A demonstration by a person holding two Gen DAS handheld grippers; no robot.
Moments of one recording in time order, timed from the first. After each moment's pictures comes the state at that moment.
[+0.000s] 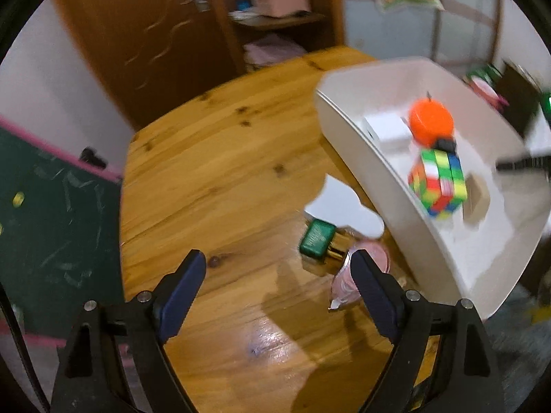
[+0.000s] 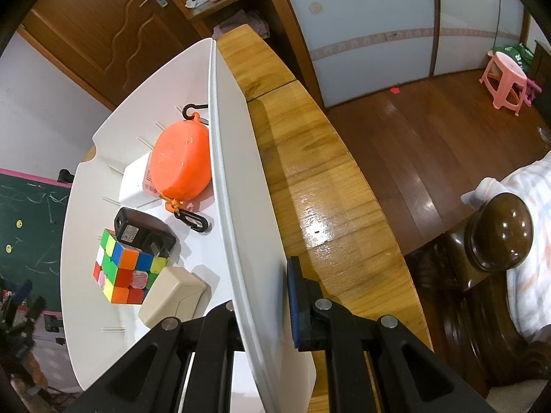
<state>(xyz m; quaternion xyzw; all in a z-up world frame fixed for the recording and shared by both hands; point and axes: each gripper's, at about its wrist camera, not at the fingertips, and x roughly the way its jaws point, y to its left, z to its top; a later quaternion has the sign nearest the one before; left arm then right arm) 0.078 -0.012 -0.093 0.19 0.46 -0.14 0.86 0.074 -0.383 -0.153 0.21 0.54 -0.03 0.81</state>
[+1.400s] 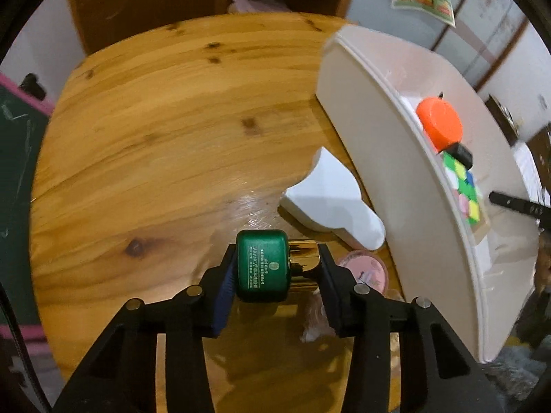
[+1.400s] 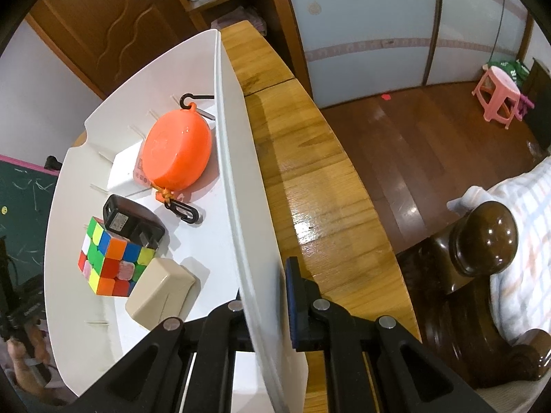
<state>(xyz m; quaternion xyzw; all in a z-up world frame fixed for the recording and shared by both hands) 0.119 0.000 -0.143 0.03 0.55 -0.19 0.81 0.068 -0.374 -0.151 0.17 0.55 -0.05 0.82</state>
